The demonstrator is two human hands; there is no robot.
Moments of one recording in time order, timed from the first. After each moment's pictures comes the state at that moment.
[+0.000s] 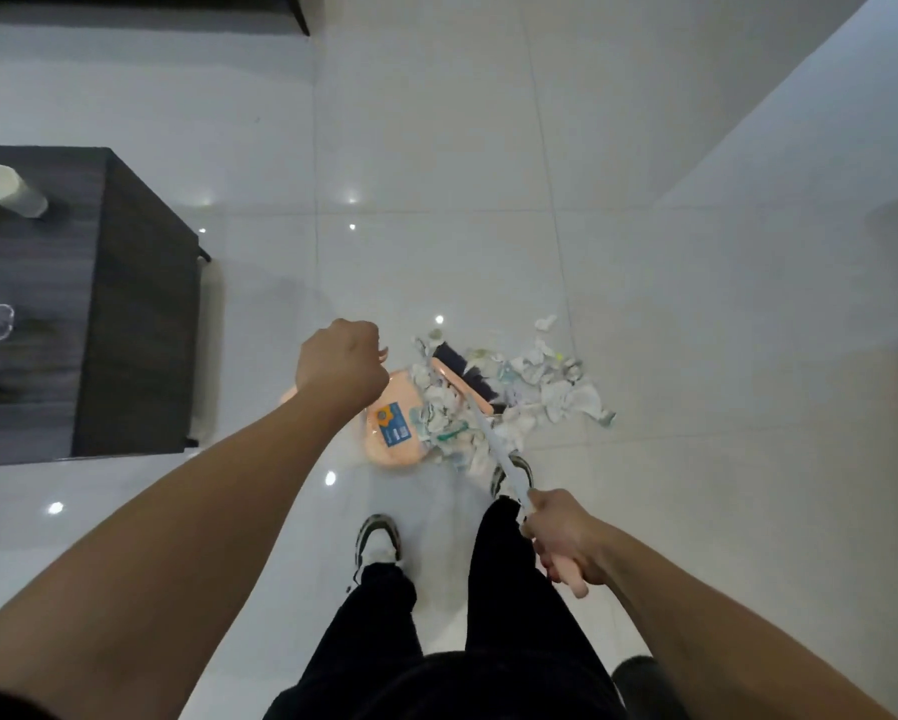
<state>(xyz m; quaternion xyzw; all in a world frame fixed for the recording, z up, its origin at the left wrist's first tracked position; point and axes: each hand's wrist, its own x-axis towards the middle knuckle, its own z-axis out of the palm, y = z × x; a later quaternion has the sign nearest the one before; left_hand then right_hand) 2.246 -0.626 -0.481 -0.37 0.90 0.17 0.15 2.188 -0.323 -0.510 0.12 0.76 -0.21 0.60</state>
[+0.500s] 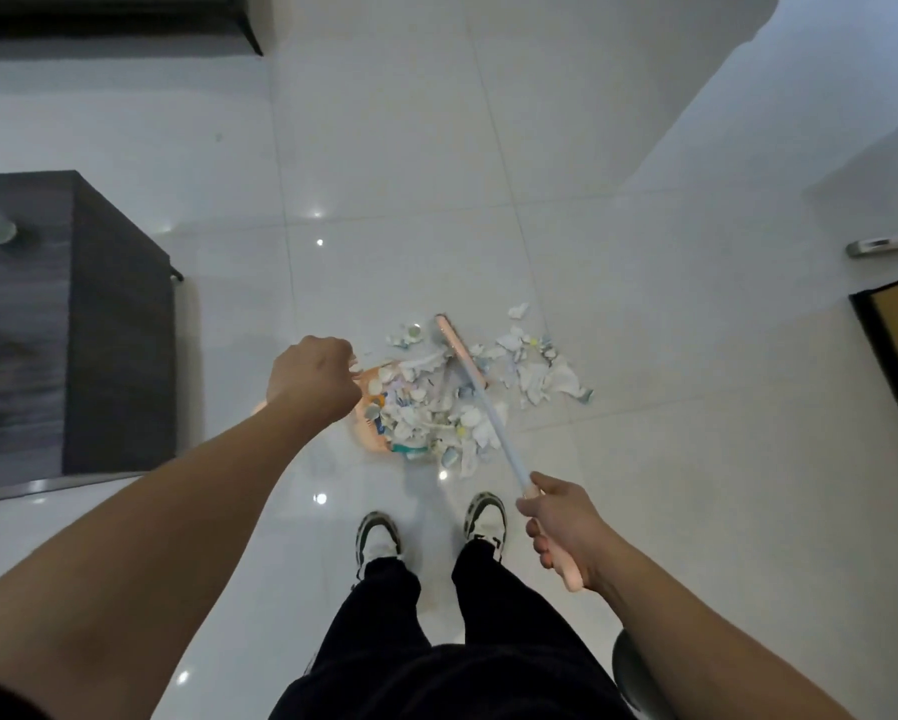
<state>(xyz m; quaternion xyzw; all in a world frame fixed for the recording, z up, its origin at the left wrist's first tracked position) 2.297 -0.612 -0.474 -0.34 0.91 0.17 0.15 2.247 -0.291 -0.478 0.25 0.73 -0.40 0.49</state>
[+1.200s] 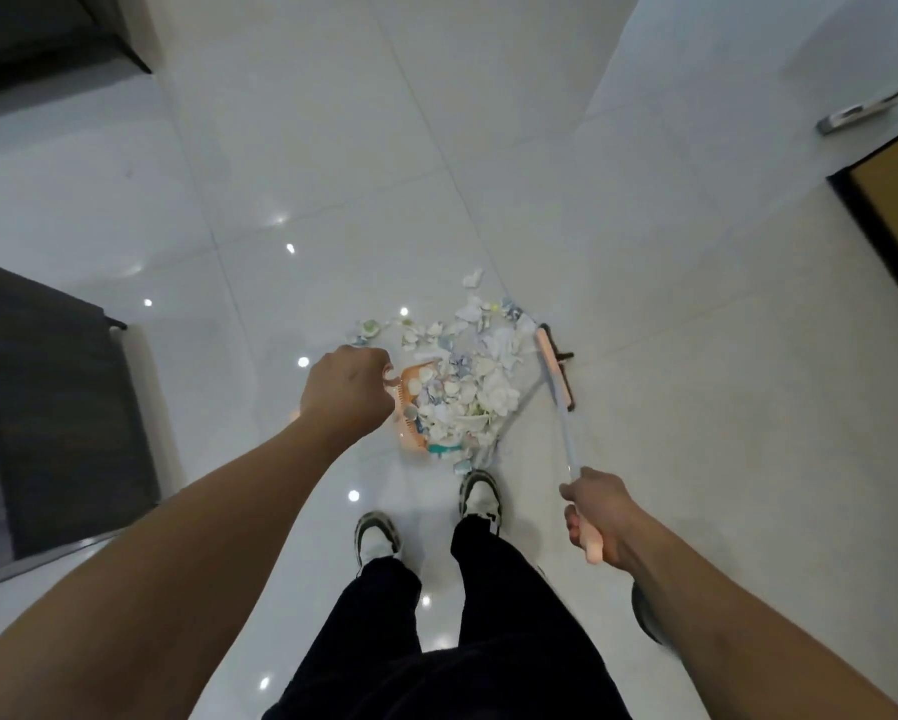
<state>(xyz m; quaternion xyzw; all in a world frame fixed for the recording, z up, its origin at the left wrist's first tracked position) 2.197 -0.484 -0.488 -0.19 0.96 0.15 0.13 2.185 -0.162 -0.521 0.38 0.68 -0.43 0.44</state>
